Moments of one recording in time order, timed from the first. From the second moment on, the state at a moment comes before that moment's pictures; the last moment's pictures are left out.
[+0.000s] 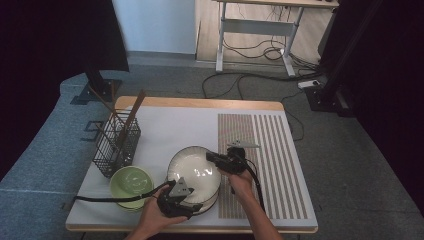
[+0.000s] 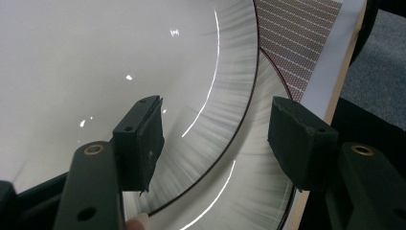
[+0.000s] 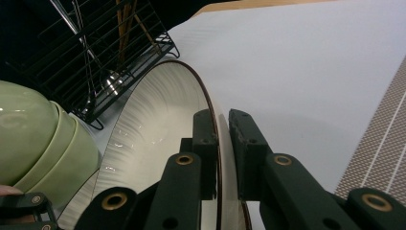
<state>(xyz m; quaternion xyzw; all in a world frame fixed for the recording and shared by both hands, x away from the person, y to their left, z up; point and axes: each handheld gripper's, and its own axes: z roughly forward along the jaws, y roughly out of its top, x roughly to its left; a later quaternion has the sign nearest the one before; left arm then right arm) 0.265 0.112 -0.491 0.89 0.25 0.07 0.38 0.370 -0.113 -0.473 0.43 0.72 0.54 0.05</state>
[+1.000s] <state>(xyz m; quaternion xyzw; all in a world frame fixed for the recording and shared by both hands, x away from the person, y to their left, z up) 0.260 0.118 -0.477 0.87 0.24 0.09 0.42 0.369 -0.135 -0.454 0.44 0.70 0.55 0.08</state>
